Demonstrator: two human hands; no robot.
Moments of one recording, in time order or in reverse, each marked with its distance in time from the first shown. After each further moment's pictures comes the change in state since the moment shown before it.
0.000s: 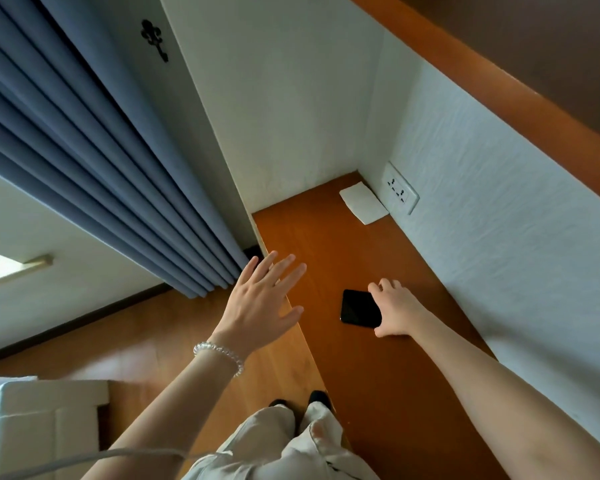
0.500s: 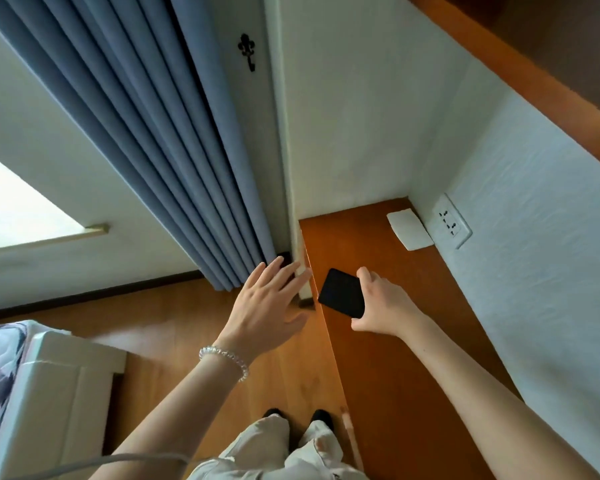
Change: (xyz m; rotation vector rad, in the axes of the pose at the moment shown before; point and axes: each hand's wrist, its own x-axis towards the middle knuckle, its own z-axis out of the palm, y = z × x) left_hand -0.048 -0.029 -0.019 -0.022 0.097 -0.181; right_hand 0.006 -0.092 -0.089 0.115 0.246 -0.248
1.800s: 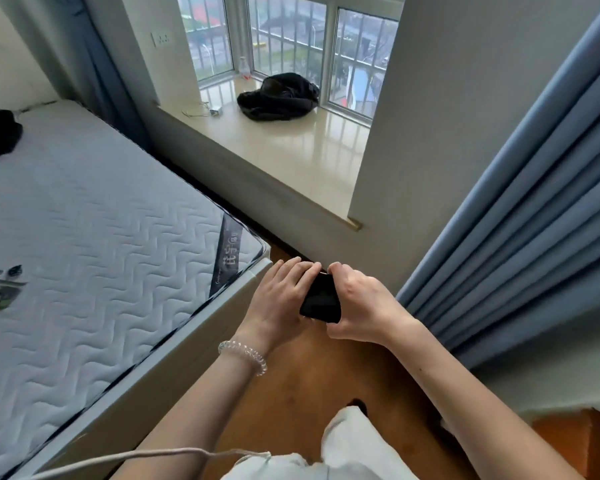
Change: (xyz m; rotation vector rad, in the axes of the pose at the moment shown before) left_hand -0.286 -0.298 -0.101 0.077 0.348 -0.791; right_hand 0.143 -0.534 0.003 -0.114 -0.061 -0.965
